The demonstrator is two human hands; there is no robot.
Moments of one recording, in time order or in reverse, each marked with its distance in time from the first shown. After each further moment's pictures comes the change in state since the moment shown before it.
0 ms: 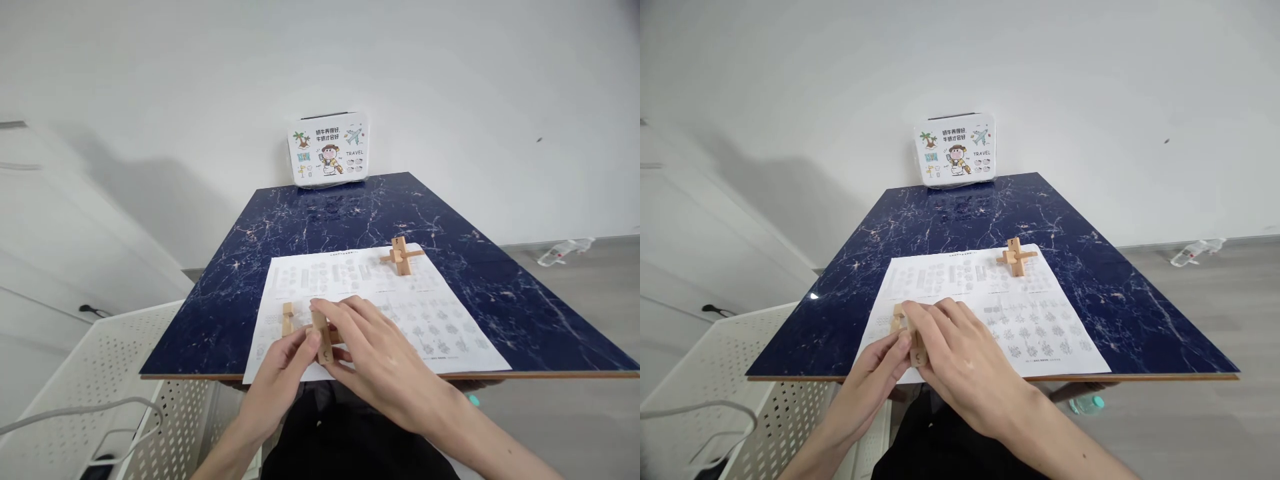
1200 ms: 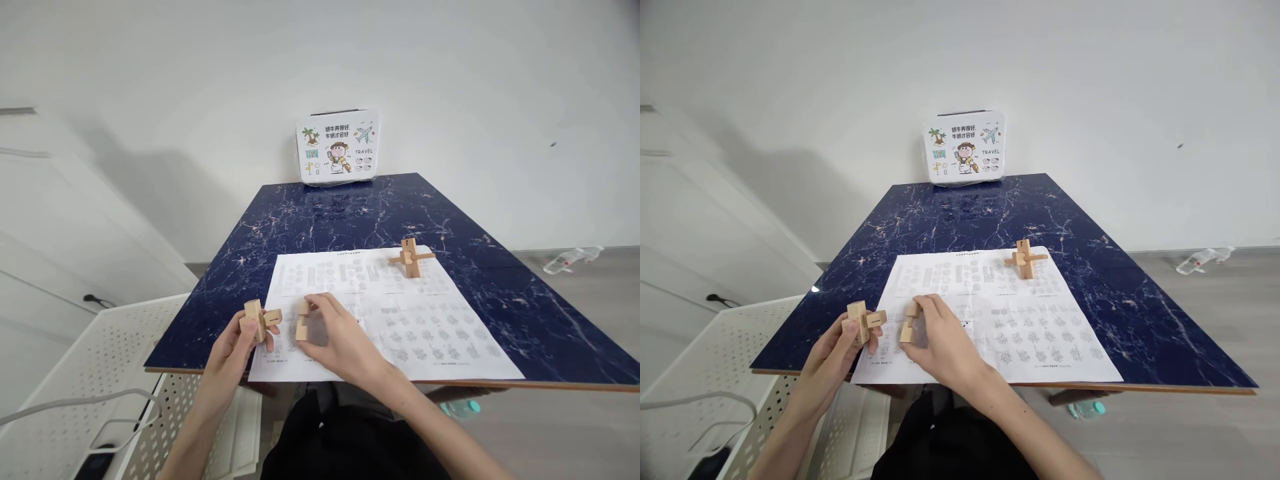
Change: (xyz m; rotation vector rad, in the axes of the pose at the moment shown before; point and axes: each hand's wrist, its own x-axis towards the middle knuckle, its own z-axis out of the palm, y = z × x) left_hand -0.002 -0.022 -0.085 0.107 0.264 0.117; right_hand 0.028 0.020 0.078 0.357 0.019 0.342
